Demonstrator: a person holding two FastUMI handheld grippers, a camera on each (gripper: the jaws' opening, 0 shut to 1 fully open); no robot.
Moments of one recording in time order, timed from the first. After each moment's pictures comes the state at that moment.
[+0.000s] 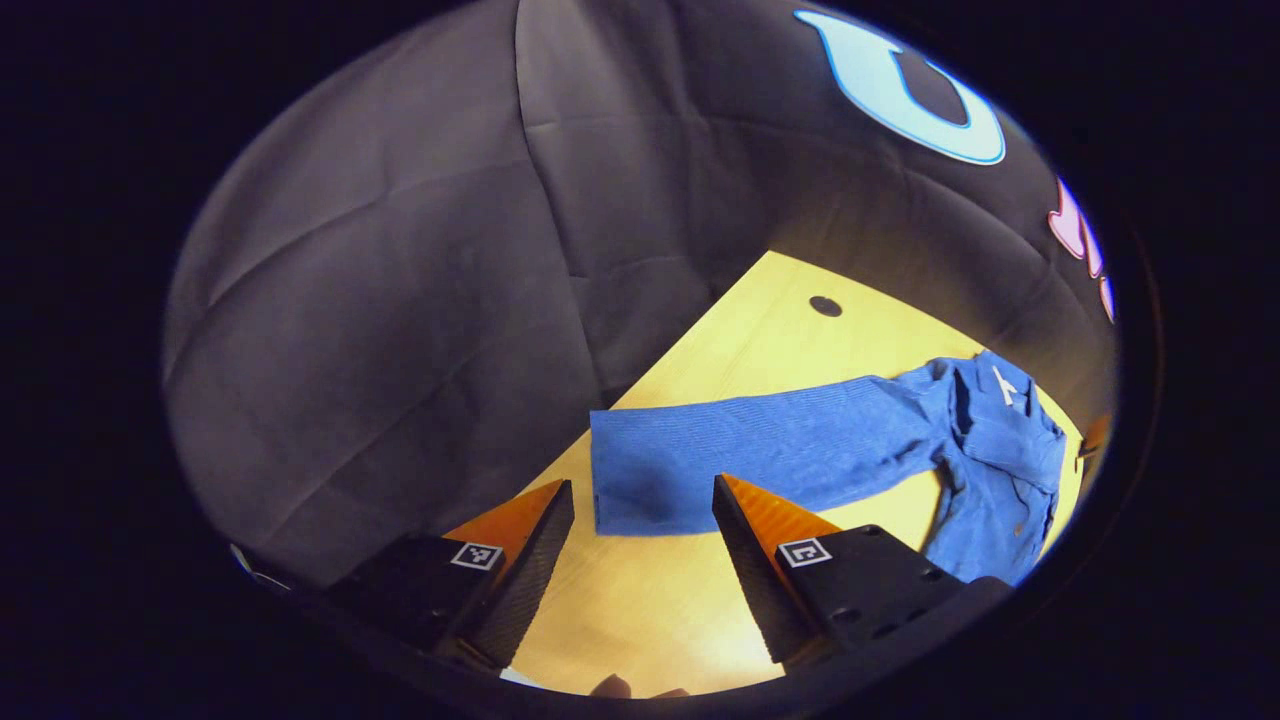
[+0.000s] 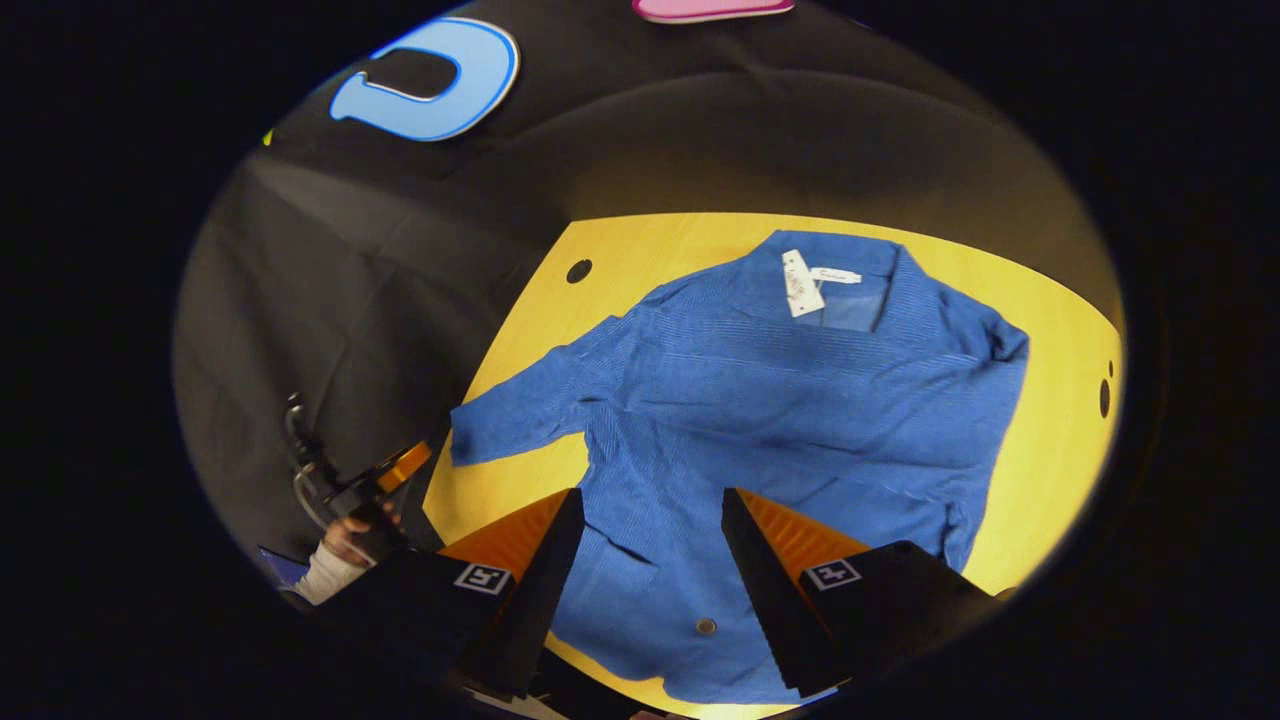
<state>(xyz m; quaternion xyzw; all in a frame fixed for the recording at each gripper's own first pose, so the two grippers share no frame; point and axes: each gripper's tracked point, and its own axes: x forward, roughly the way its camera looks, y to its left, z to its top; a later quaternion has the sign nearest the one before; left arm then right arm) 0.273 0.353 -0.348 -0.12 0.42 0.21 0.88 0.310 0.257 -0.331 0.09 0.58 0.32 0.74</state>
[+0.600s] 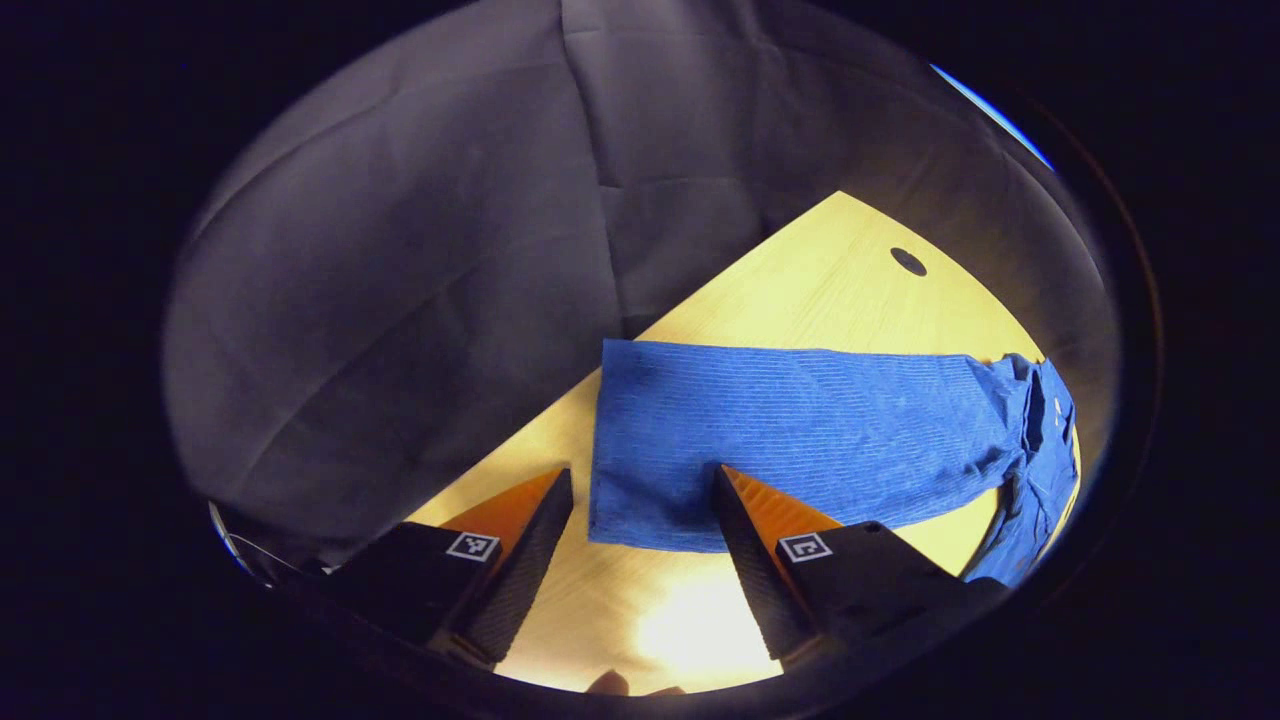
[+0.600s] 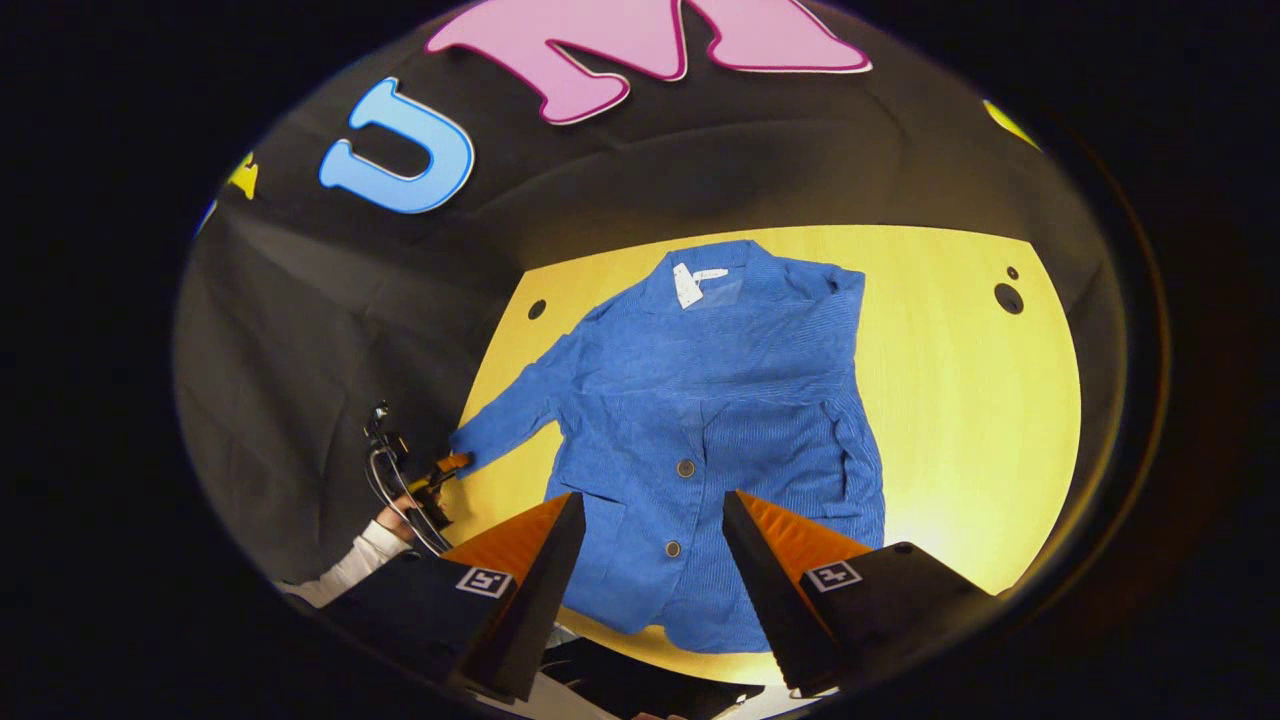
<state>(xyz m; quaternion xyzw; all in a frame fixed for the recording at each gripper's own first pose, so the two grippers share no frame) 0.287 0.372 -0.419 -0.18 0.47 0.23 0.83 0.255 0.148 -0.261 0.14 0.56 0.22 0.78</state>
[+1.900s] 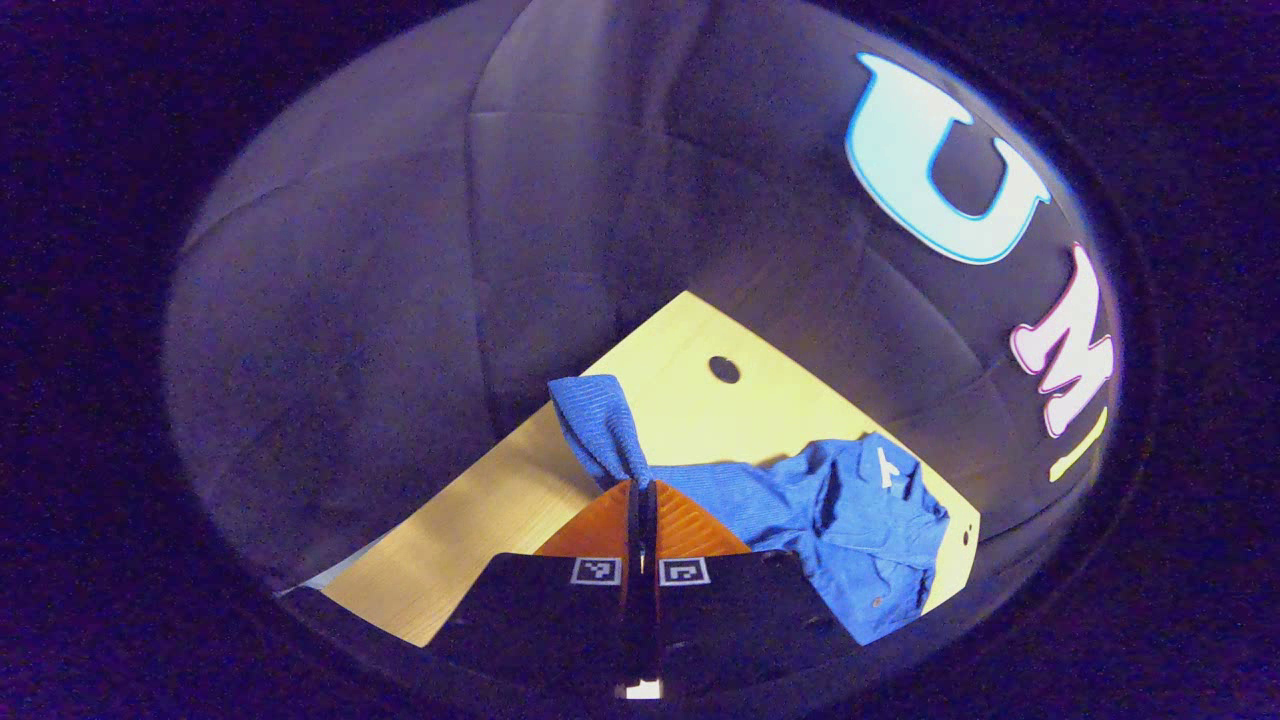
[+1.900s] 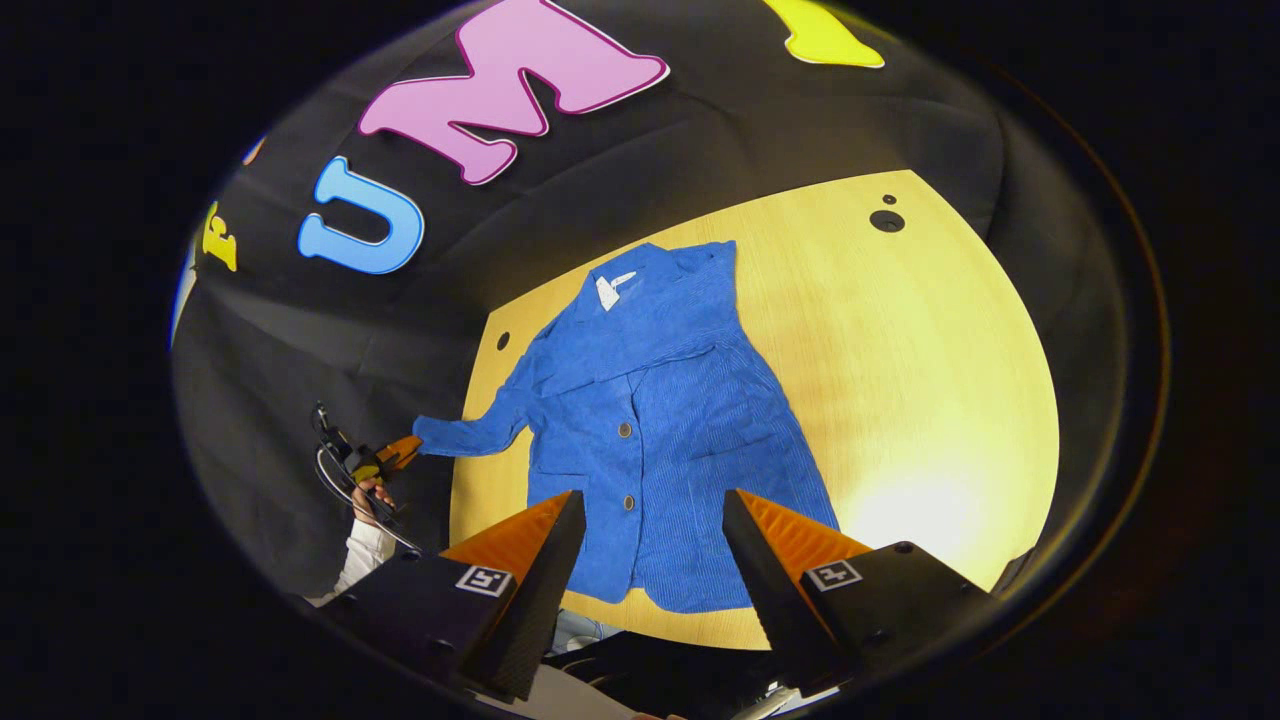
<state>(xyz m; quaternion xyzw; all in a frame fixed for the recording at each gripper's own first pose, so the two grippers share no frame) 0.367 0.278 -0.221 -0.24 0.35 0.05 0.91 0.194 0.028 -0.252 0.22 0.54 0.16 0.79</state>
